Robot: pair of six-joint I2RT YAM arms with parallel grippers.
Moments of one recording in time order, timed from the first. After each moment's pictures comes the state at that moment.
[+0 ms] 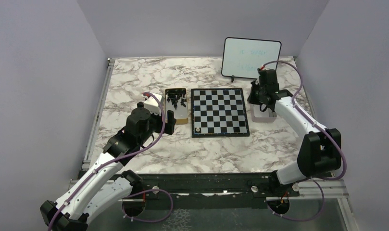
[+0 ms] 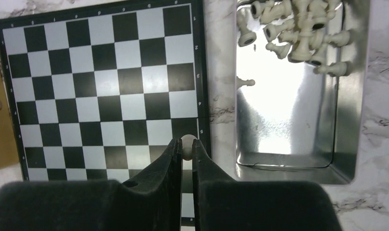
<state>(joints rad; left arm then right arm) -0.61 0.73 0.74 -0.39 -0.16 -0.19 0.19 1.51 1.13 -0.41 0.06 0.27</state>
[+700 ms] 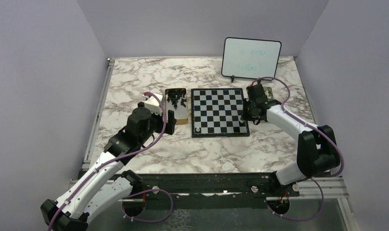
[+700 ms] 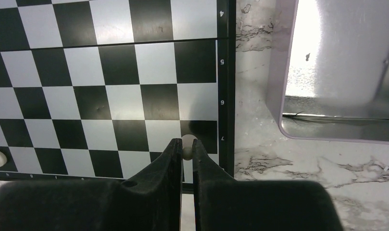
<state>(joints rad) -0.61 0.74 0.74 -0.39 -0.16 -0.19 0.32 1.49 0.94 -0.43 0.06 0.35</state>
